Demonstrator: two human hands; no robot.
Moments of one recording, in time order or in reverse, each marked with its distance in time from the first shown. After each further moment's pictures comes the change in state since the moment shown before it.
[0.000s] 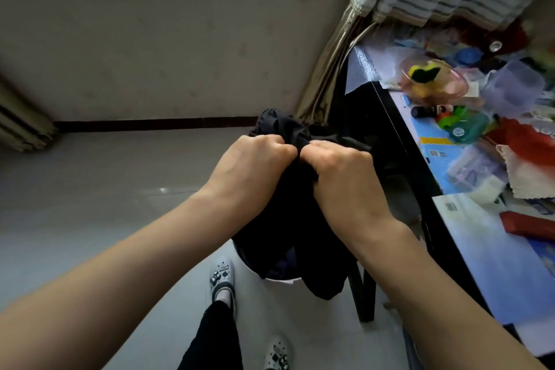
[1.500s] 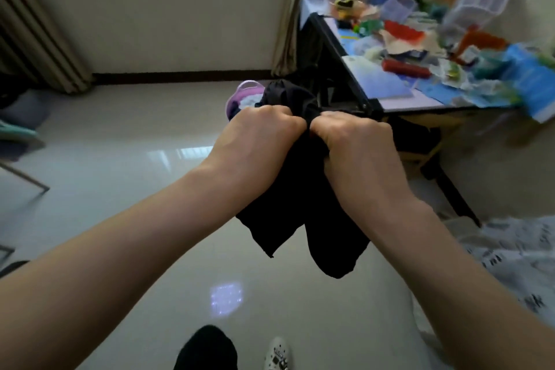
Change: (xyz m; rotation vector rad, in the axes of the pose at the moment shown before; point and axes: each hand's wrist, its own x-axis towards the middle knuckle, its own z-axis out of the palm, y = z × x) left_hand -0.564 0.488 -0.127 0.141 0.121 0.092; right_hand -0.659 -0.286 -0.263 -0.167 0.093 0.023
